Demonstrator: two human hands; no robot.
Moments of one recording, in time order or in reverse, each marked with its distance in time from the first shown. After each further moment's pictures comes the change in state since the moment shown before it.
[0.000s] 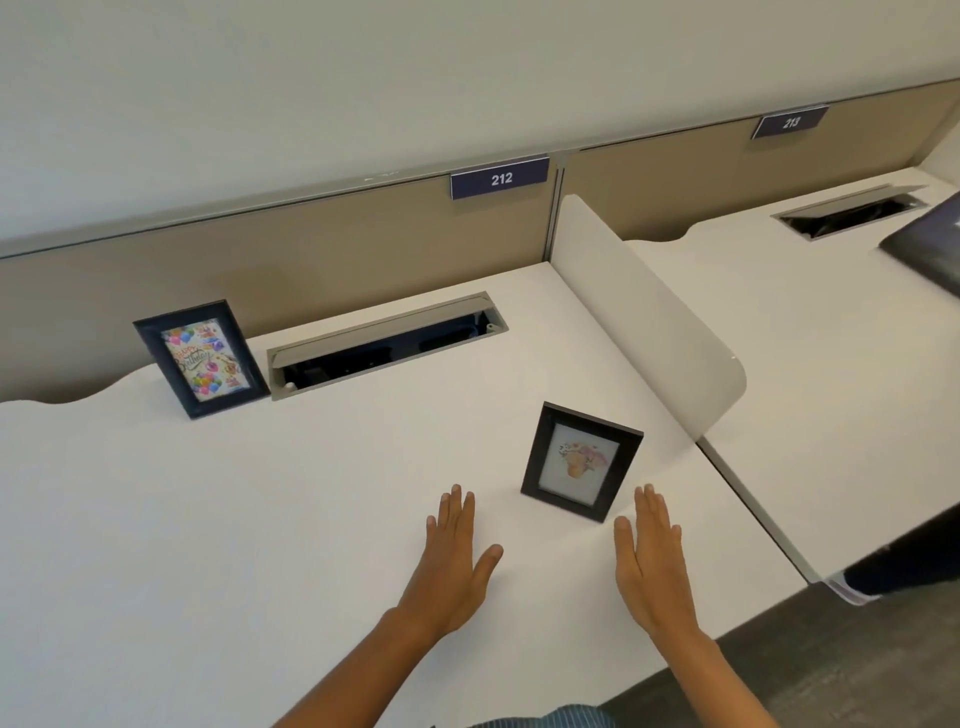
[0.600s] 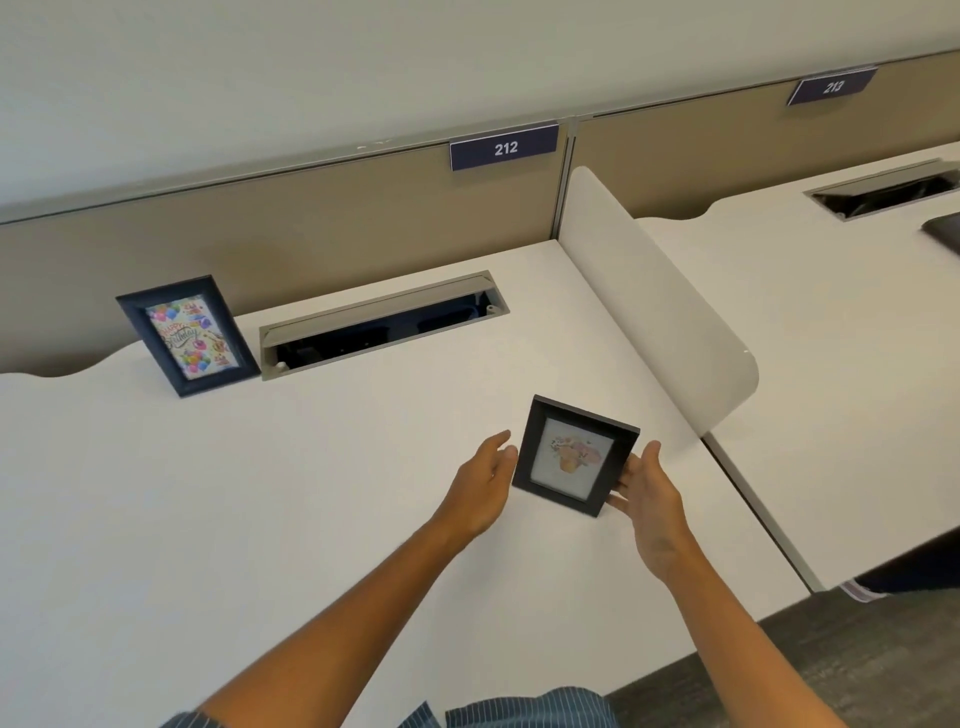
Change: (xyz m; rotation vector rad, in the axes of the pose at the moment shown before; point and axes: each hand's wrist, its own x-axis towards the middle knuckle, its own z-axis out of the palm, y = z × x) left_hand 0.072 0.076 -0.033 -0.556 0.019 -0.140; right_hand 0.072 -0.035 -0.036 0.848 -0.240 0.258
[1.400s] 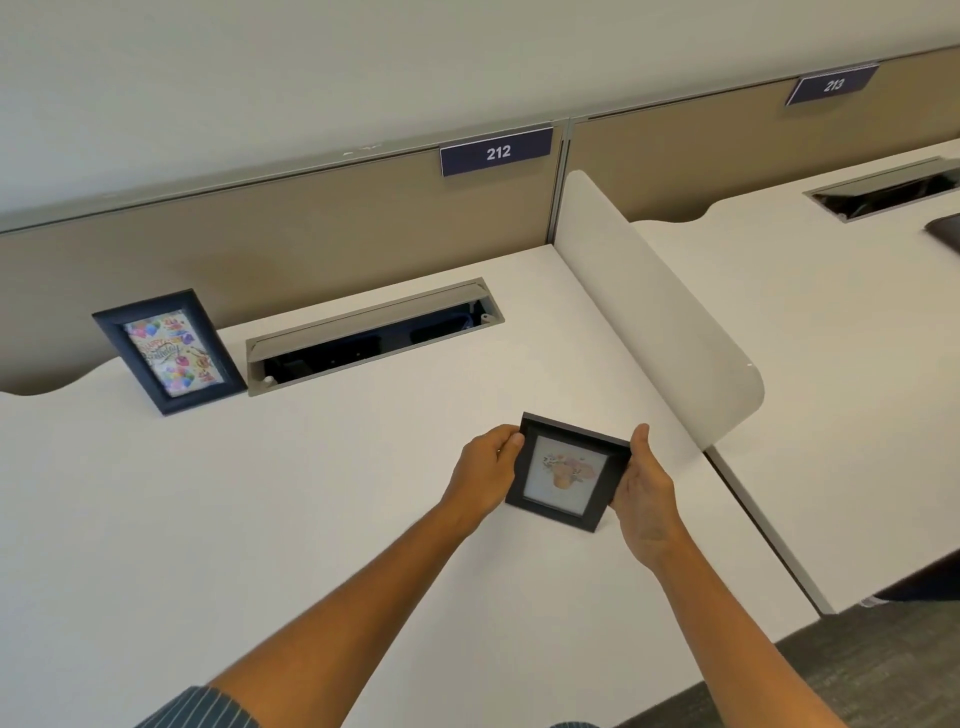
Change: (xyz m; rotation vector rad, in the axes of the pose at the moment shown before) left_hand 0.044 0.037 -0.002 0.017 0.070 0.028; right_hand 0.028 -0.027 0.017 0.120 -0.008 0.000
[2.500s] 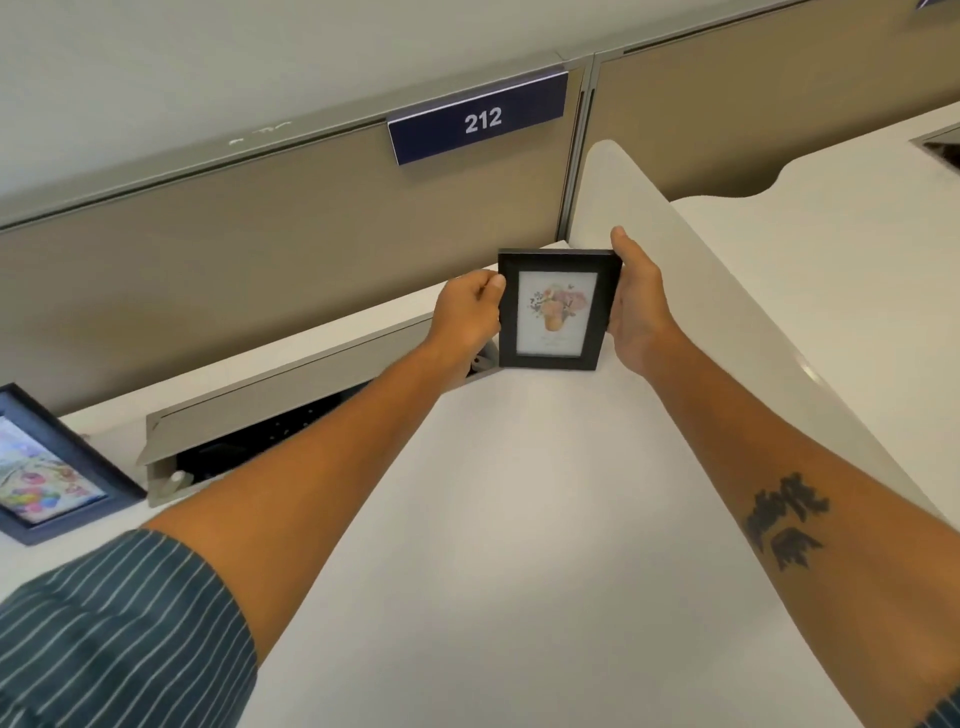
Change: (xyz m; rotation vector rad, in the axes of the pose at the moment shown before) left_hand 0.333 0.089 -0.066 -0.142 0.188 -0.028; right_hand 0.342 -0.165 0.079 -0.053 0.084 -0.050
